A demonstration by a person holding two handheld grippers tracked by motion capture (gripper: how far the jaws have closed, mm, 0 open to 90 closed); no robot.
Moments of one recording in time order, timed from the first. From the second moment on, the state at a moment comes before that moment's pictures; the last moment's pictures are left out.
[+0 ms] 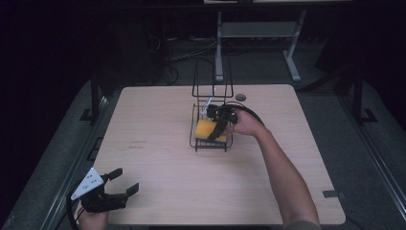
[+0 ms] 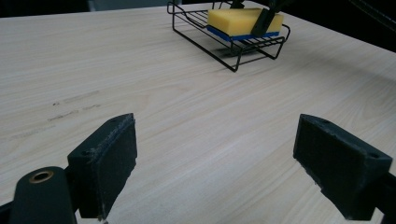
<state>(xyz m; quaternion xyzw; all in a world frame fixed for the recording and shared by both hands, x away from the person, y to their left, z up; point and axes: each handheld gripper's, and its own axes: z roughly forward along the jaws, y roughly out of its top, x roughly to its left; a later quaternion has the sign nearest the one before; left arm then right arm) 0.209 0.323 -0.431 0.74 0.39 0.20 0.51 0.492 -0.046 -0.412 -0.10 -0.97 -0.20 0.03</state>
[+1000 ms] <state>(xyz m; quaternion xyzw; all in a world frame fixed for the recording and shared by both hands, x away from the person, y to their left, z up) 0.209 0.322 -0.431 0.74 0.39 0.20 0.51 0.482 -0.053 -0.390 -0.11 -0.97 -0.22 0.01</state>
